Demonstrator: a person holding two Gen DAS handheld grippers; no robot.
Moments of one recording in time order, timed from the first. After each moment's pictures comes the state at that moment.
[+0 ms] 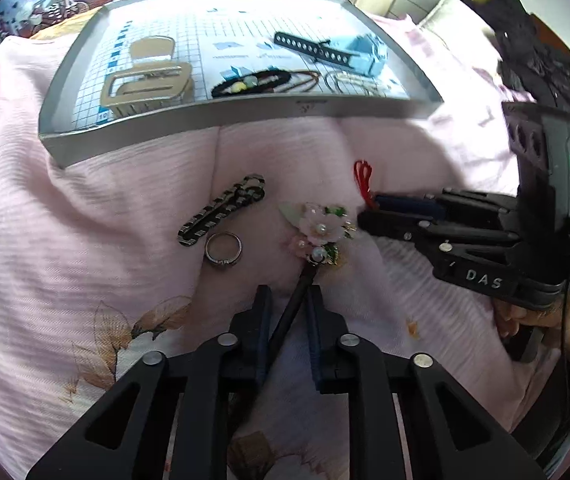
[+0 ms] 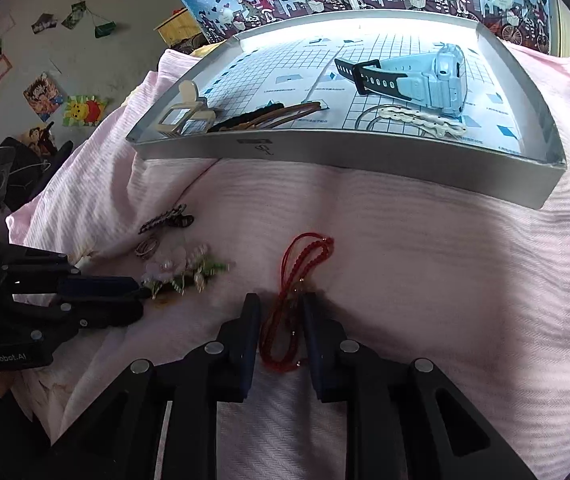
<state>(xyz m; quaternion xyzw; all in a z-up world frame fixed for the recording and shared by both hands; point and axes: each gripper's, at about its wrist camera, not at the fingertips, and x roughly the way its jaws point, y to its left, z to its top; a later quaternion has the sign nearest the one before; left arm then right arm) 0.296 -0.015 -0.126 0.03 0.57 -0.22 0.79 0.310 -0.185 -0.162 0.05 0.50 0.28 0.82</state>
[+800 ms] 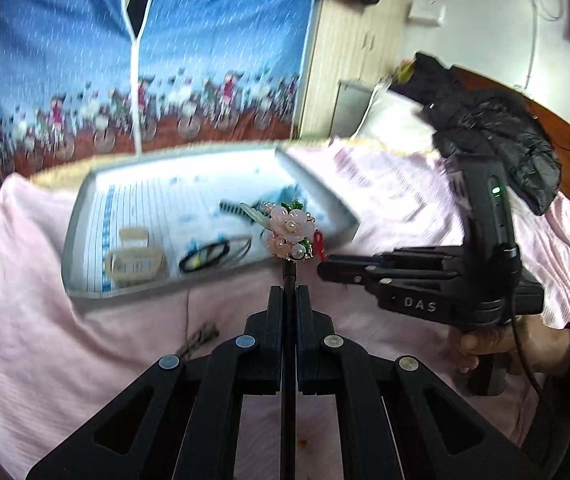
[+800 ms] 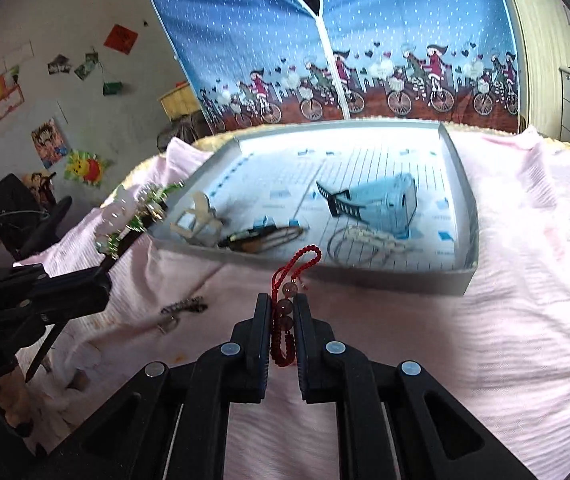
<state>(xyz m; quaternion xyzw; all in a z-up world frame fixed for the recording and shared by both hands) 0.254 -0.036 -0.053 0.05 0.33 -0.30 0.89 0.293 -0.207 -0.106 0.07 0.36 0.25 0.89</state>
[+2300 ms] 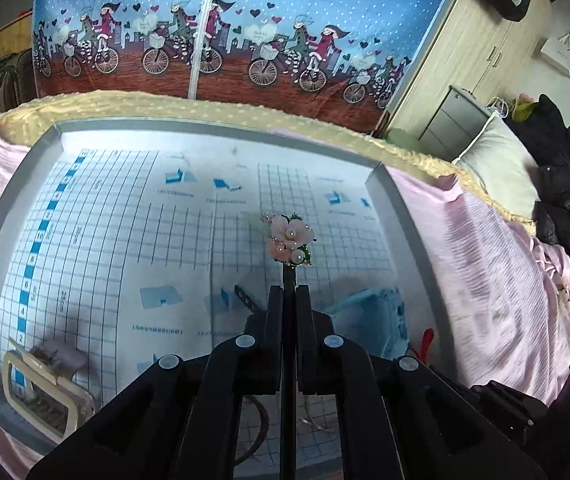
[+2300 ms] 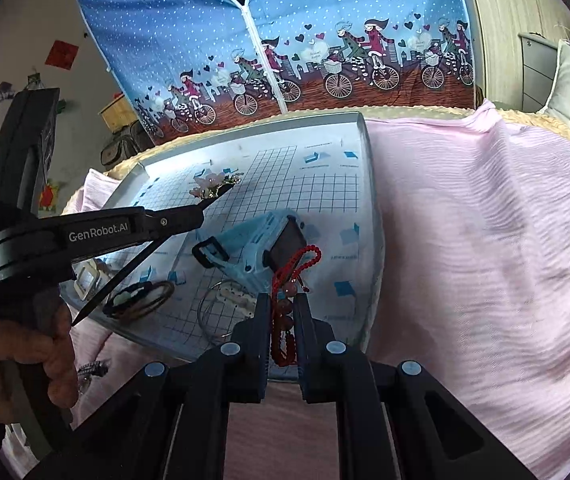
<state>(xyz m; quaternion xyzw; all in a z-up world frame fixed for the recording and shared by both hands) 0.458 -0.091 -0.095 -0.07 0.45 -0.15 0.87 0.378 -0.266 -0.120 0.09 0.41 0.17 0.89</state>
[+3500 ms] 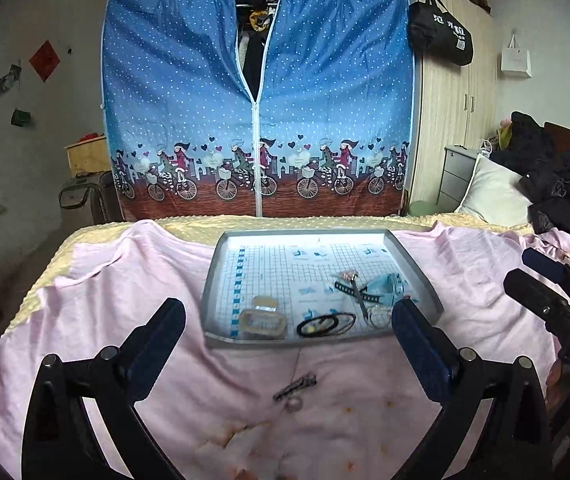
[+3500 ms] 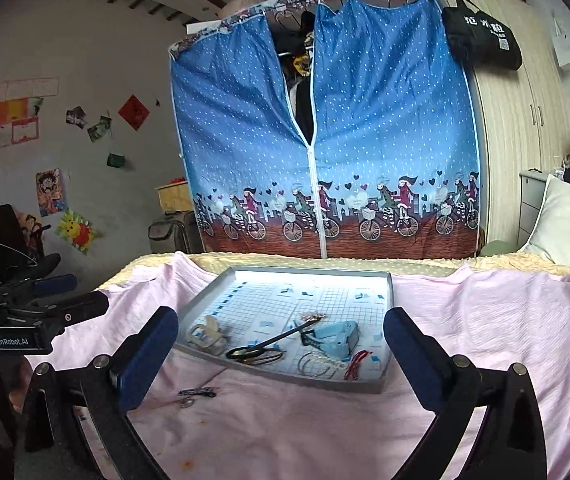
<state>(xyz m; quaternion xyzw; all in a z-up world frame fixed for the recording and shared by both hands) 0.213 0.003 0.025 0.03 0.25 -0.09 0.96 0.207 -0.238 0.003 0.05 0.17 0.20 0.96</state>
